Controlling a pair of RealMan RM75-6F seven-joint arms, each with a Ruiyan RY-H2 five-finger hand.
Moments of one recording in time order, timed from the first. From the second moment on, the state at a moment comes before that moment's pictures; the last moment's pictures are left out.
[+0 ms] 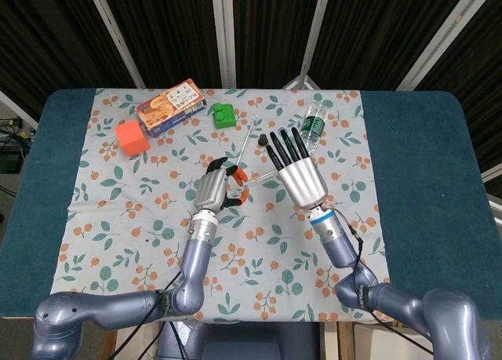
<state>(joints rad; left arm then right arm) -0.95 -2.04 -0.54 -1.32 0.73 1.17 0.37 0.81 -1.80 0.24 -1.02 -1.46 1.31 -0.55</state>
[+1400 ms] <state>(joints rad) -0.74 -1.74 -0.20 -1.46 0.92 1.07 0.40 0.67 -1.58 0.27 -1.36 -1.33 1.35 -0.69</state>
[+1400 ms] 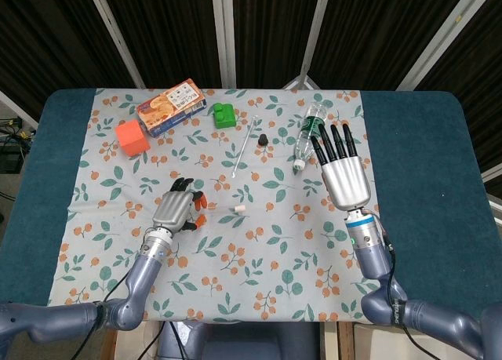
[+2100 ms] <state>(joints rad) -0.77 -1.75 -0.19 -1.41 0.87 1.01 0.47 0.66 -1.57 0.27 -1.40 -1.32 1.35 -0.69</state>
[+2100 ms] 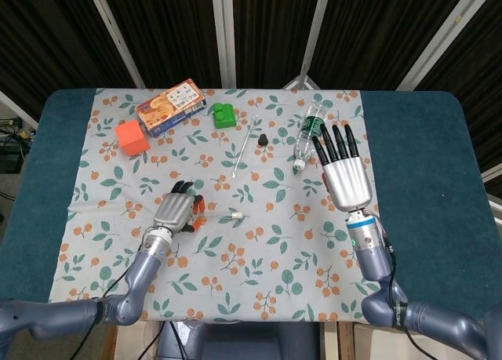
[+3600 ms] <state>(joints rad) -0.27 -1.18 0.10 -1.84 1.40 1.56 0.19 0.16 -1.13 0.02 -1.76 -1.38 1.56 -0.14</state>
